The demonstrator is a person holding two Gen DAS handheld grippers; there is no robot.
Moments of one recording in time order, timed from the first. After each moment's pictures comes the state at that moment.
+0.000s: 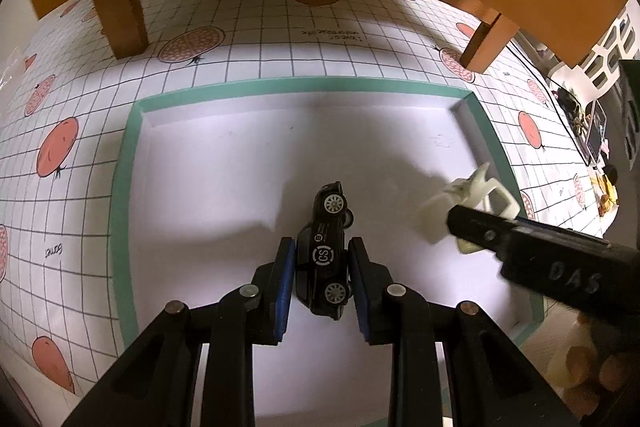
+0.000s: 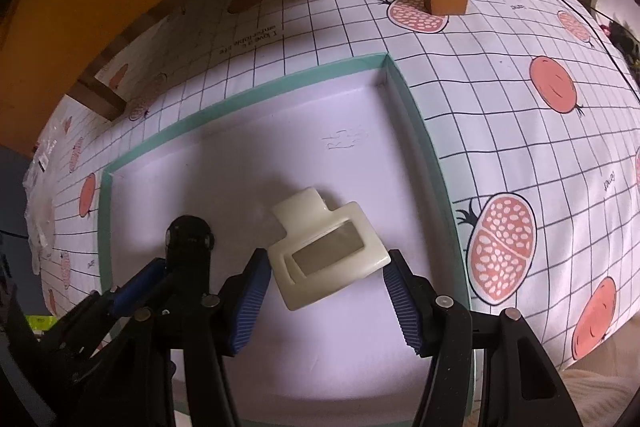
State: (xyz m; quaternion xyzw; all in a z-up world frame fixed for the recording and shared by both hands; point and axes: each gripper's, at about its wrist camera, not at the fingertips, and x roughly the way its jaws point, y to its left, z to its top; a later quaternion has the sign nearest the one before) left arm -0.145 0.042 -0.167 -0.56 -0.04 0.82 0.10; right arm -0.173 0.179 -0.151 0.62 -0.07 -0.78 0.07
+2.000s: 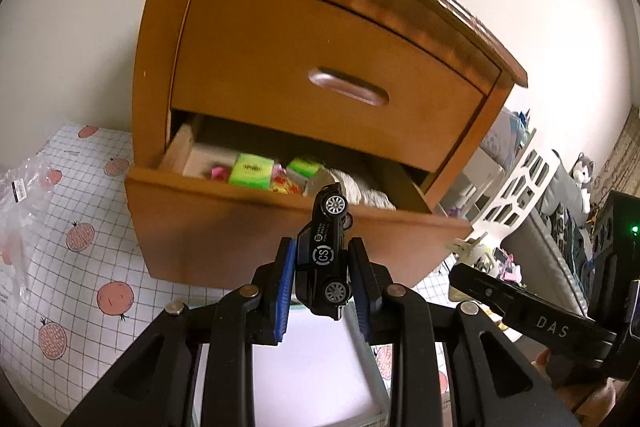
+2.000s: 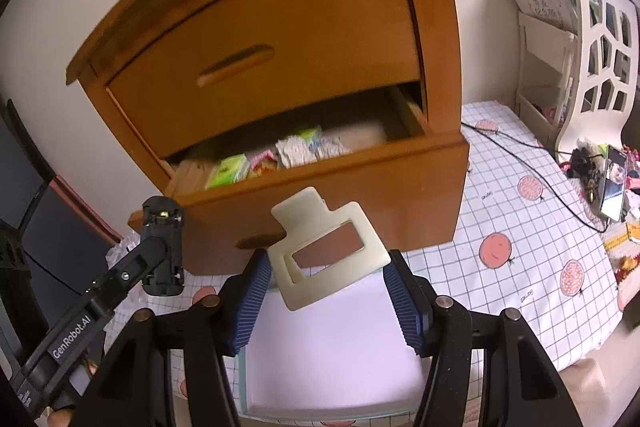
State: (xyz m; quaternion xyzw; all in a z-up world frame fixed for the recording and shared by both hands) left arm -0.137 -0.012 0.082 -0.33 -0.15 0.92 0.15; right arm -0.139 0.174 0.101 0.40 -0.10 -0.90 0.11
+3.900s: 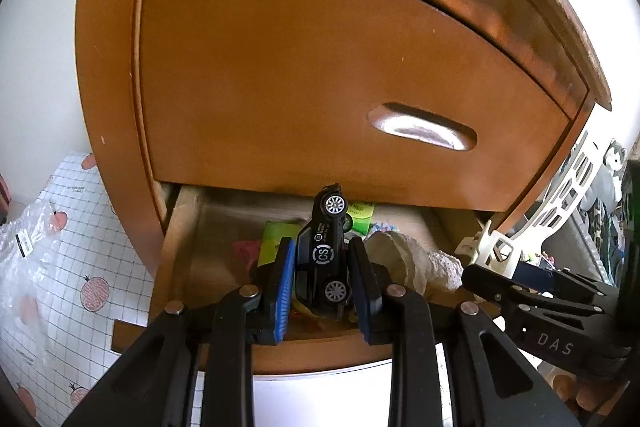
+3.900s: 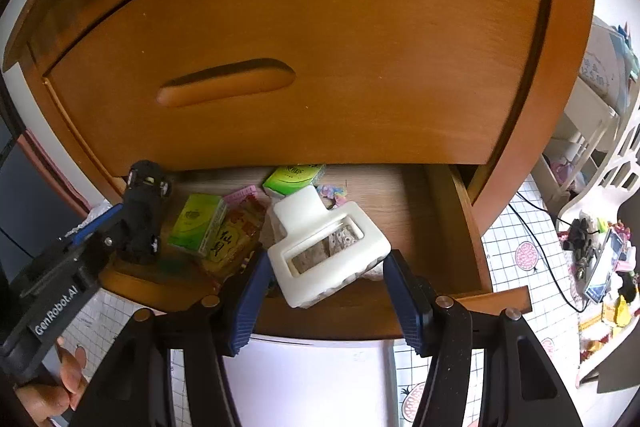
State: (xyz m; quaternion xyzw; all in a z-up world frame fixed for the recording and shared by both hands) left arm -0.233 -0.026 0.080 -0.36 -0.10 0.92 0.12; right arm -0.262 0.119 0.108 0.44 0.01 -0.89 0.09
